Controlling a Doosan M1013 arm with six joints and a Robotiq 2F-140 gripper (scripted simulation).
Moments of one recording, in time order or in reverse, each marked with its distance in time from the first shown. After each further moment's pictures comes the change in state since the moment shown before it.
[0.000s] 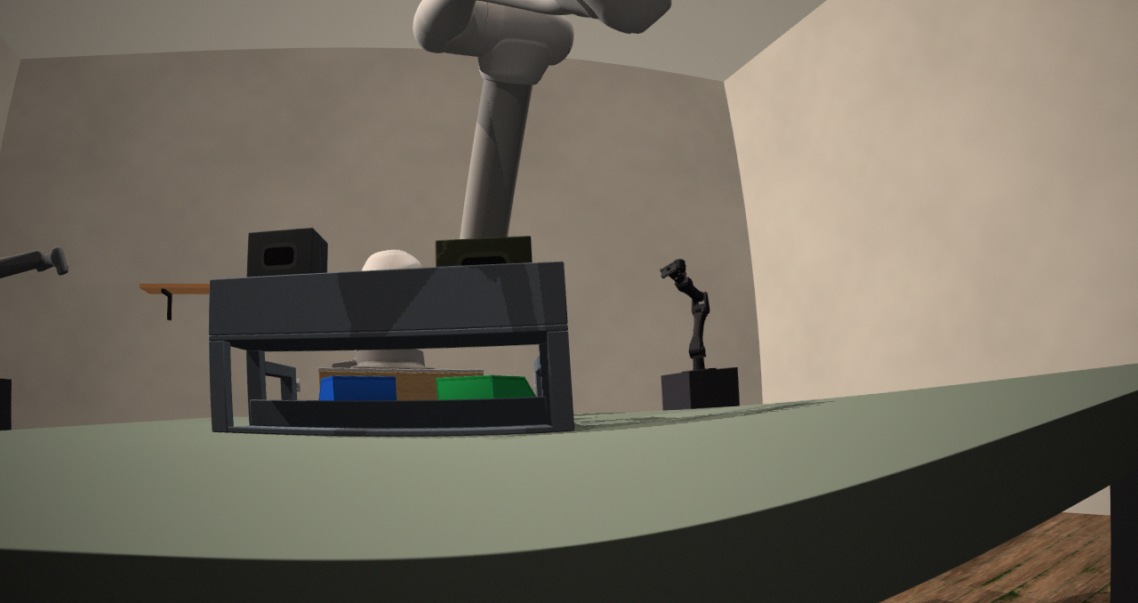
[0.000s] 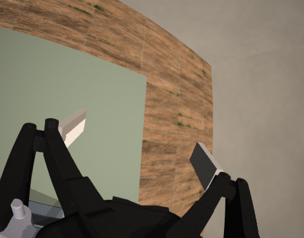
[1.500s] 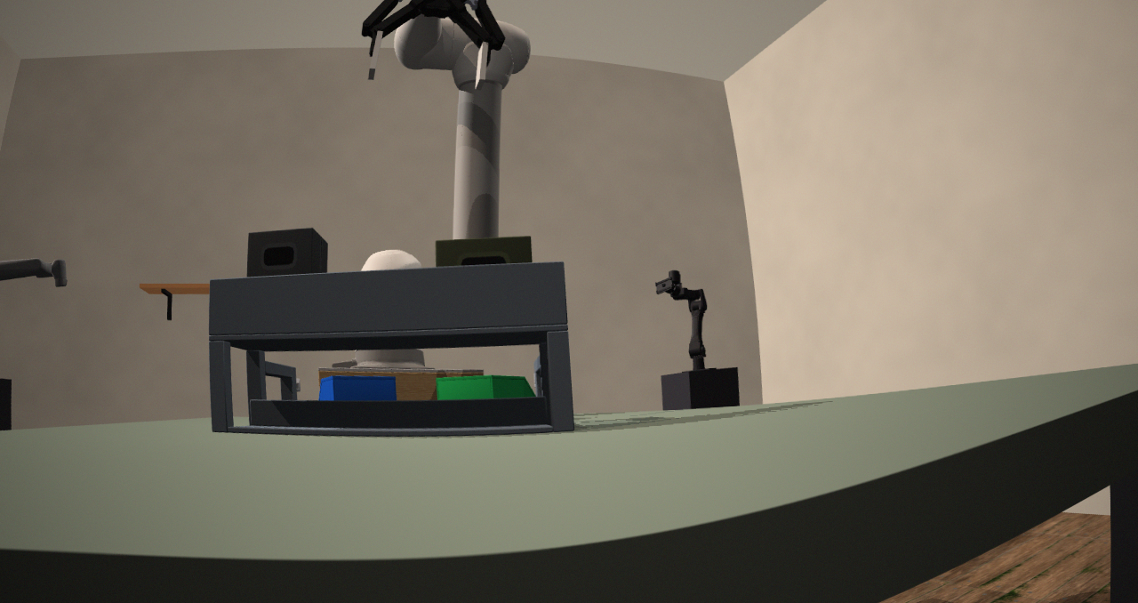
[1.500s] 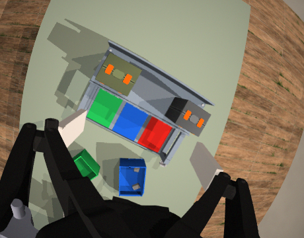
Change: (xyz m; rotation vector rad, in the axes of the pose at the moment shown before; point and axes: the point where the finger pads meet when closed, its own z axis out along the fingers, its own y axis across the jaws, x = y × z) arm -0.276 0.009 -0.250 0.528 -0.387 -0.030
